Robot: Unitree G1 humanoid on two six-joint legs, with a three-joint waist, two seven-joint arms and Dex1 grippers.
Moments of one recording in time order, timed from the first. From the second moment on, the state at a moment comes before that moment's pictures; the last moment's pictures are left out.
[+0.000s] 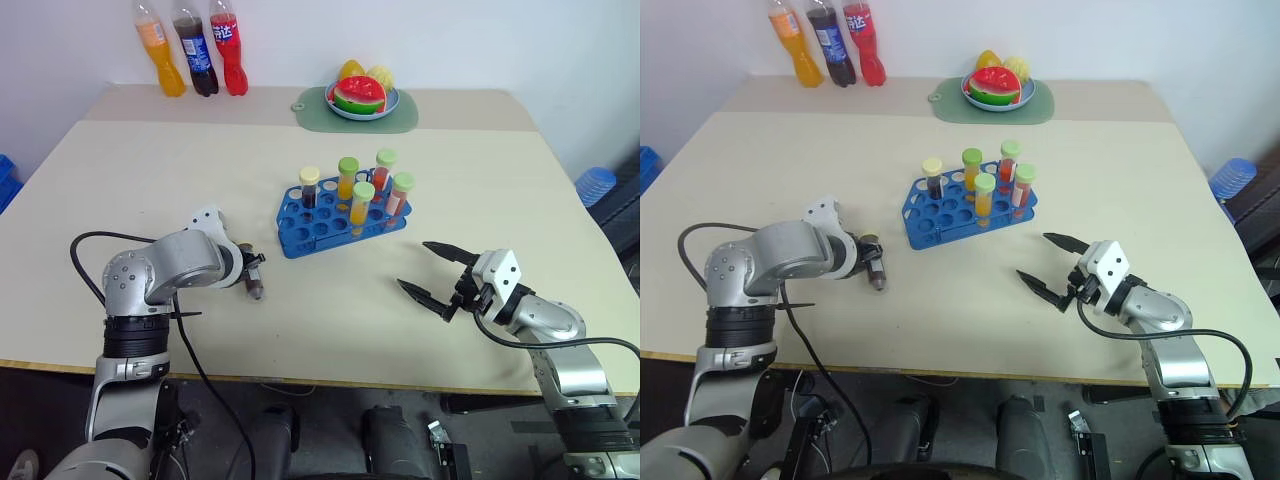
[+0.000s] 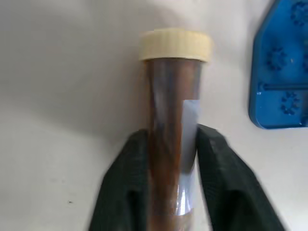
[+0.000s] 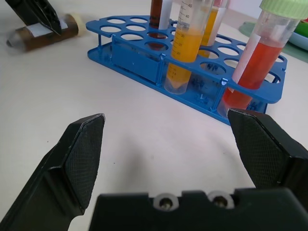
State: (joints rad) left arm -0.59 0.38 0.17 0.02 -1.96 1.14 1.45; right arm -0.10 -0.59 -0.08 -0.02 0.30 -0.06 0.87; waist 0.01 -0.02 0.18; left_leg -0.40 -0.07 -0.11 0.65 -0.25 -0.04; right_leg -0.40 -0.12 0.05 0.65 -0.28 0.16
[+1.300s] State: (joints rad) left arm -0.45 0.21 -0.35 0.24 0.01 -0.33 -0.21; right arm -0.03 -0.73 -0.18 -0.08 0.32 0.03 0.93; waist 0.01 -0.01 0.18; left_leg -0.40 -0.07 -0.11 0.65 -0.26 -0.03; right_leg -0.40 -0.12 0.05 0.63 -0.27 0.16
